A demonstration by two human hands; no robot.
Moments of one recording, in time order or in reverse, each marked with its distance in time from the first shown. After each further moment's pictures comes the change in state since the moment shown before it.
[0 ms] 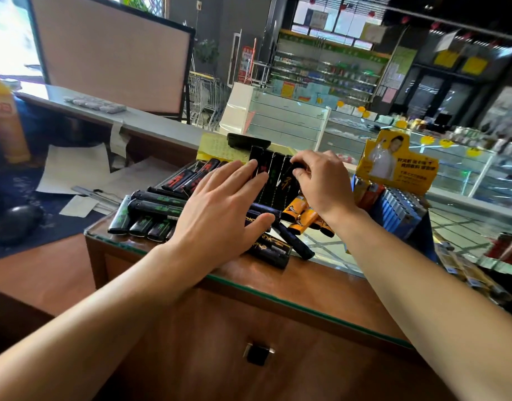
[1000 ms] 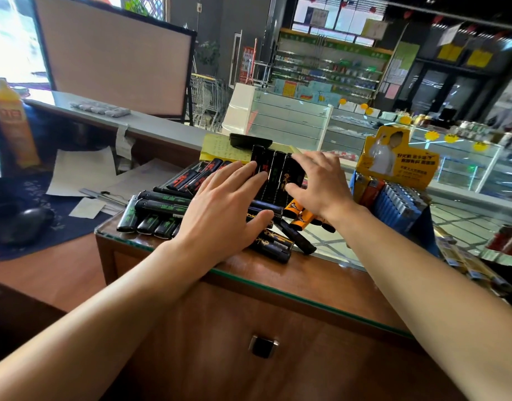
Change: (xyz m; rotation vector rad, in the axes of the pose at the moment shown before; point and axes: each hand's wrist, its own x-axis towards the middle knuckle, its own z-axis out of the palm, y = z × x) left_hand 0.000 -0.002 0.000 -0.006 -0.053 -0.020; right_hand -0.003 0.010 0.006 -0.177 -0.213 0.033
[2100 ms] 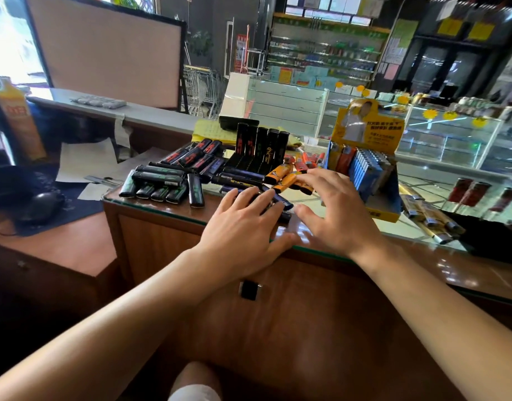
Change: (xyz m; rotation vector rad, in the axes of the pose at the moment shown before) left_hand -0.058 0.086 -0.010 0.165 -0.337 0.089; right_hand -0.149 -0.002 -0.056 0.213 0.019 -0.058
